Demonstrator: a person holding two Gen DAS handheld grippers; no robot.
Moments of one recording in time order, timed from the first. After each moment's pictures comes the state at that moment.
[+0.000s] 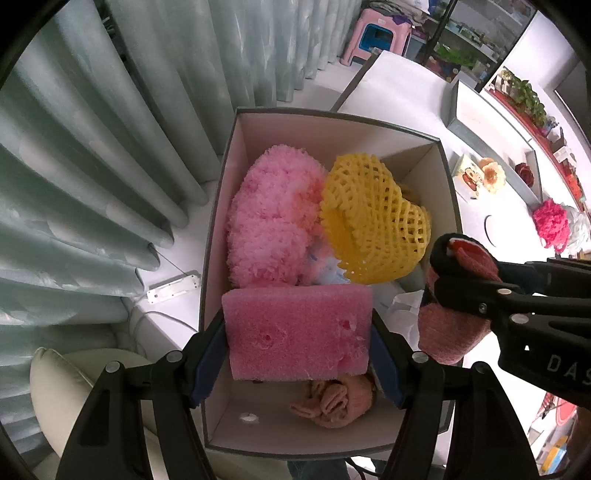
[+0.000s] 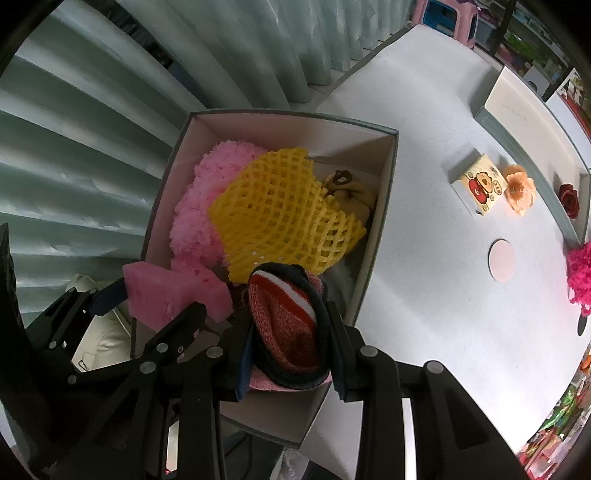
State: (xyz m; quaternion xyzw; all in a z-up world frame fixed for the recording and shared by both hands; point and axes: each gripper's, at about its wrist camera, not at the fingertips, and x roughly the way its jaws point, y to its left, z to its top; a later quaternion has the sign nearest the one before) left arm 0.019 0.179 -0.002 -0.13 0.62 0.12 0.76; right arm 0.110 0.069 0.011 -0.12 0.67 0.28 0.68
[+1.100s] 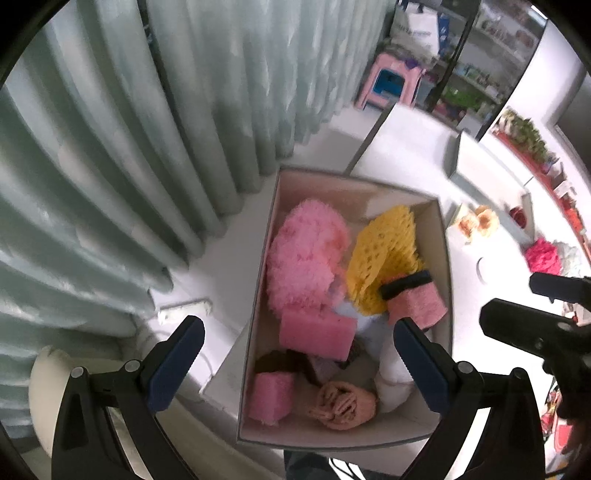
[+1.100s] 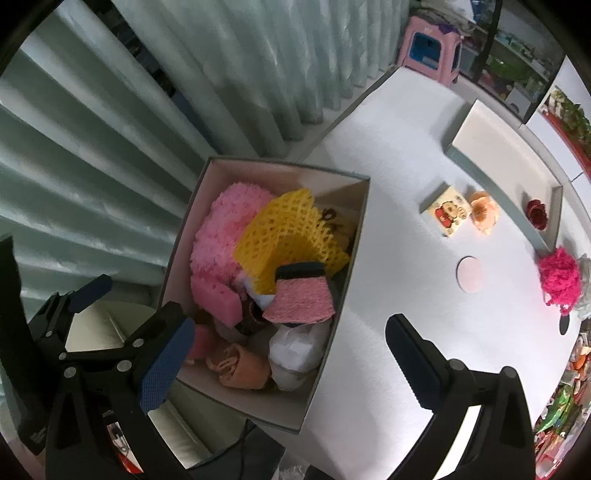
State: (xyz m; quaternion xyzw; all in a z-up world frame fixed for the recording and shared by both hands) left arm -0.008 0.198 0.051 -0.14 0.54 0.15 0.82; right arm 0.098 0.052 0.070 -0.11 0.61 0.27 0.73
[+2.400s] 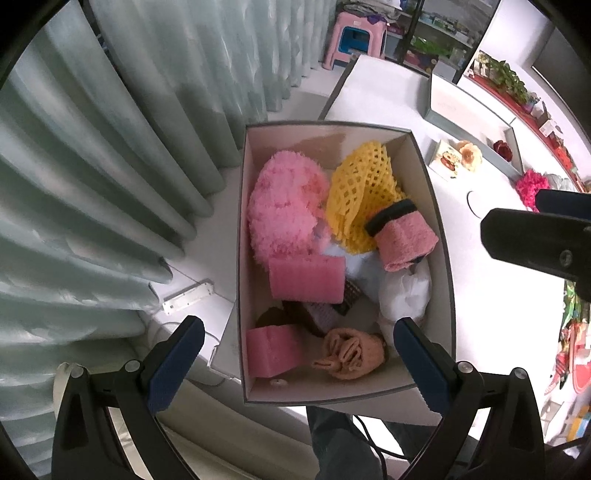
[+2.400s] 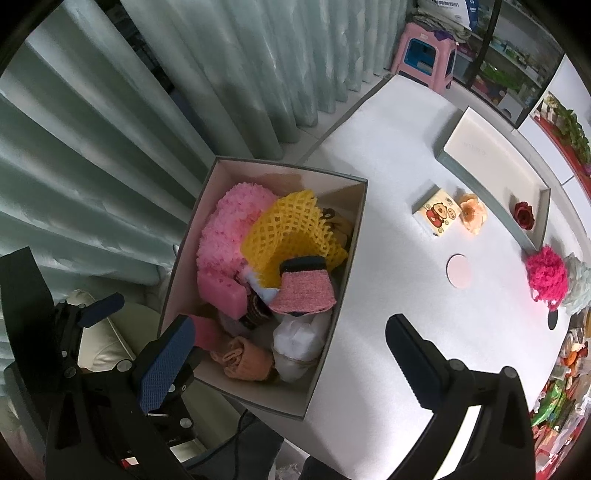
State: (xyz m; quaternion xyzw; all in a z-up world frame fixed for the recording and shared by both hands) left arm -0.017 0.178 0.039 -0.08 0.62 0.09 0.78; right arm 0.082 0.057 0.087 -0.13 0.61 0.26 0.74
